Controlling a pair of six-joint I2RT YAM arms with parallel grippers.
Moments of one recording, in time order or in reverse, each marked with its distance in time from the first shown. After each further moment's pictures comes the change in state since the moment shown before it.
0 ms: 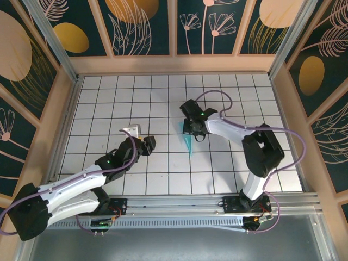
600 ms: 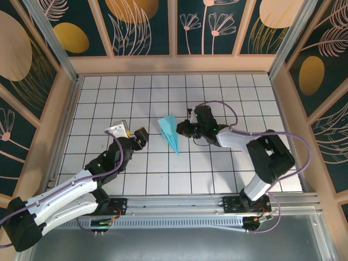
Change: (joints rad) left arm 0.023 -0.144 0.010 -0.022 -0.143 -0.050; right arm -0.083 -0.056 -0.376 0.798 -0.580 0.091
